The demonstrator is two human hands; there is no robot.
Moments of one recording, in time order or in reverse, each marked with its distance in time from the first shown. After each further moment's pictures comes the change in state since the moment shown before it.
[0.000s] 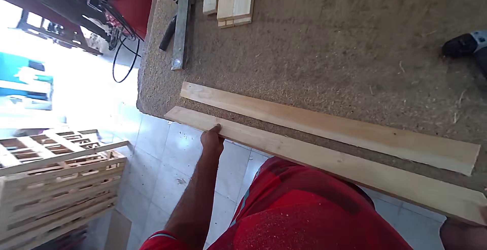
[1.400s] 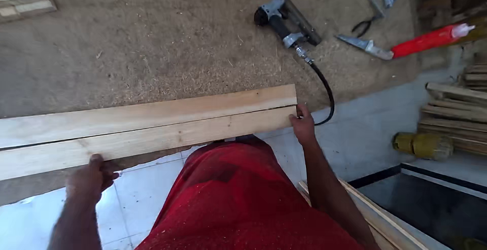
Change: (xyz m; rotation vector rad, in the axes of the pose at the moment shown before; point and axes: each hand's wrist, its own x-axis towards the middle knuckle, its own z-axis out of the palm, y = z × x) left_hand 0.046 -0.002 -0.008 1.004 -0.227 0.023; right_hand 0.022 0.006 0.012 -0.758 -0.085 0.116
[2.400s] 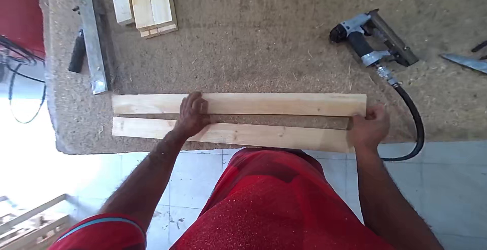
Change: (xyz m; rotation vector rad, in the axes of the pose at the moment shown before) left_hand 0.018 0.109 0.053 0.773 -0.011 1.247; right_hand 0.040 -0.068 0.023 -0.013 0.233 -0.200
